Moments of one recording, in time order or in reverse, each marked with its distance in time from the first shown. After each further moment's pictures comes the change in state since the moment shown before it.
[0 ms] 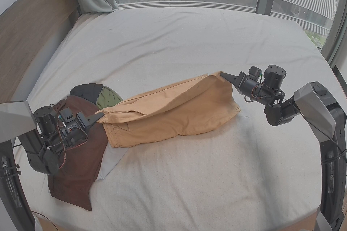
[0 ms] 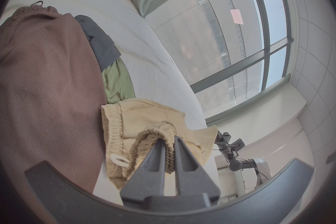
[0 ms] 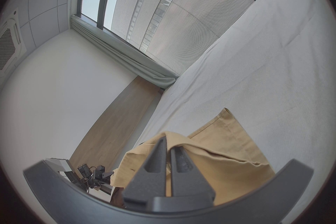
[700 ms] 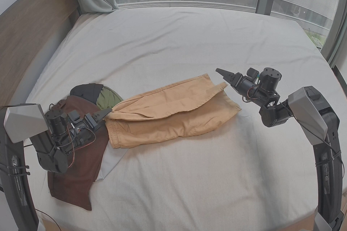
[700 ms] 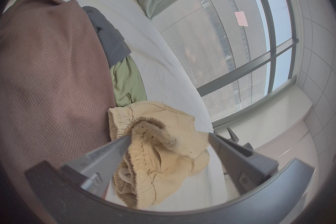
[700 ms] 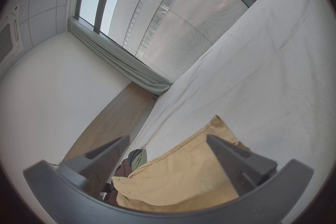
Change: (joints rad) left arm -0.029 0.126 -0.111 -0.003 0.089 0.000; right arm 0.008 0.084 -0.108 0.002 -0.097 -0.003
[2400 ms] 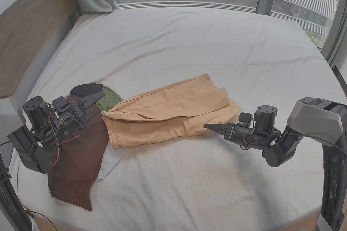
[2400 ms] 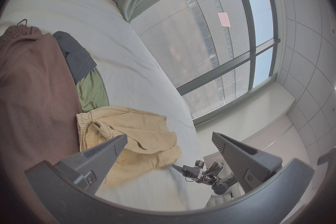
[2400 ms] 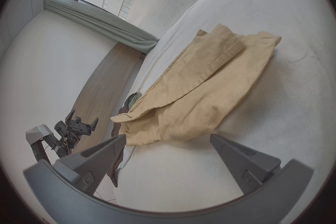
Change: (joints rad) left arm -0.003 -0.284 0.151 0.000 -0.110 -0.049; right arm 0.131 -0.181 0.745 -0.144 -0.008 -0.133
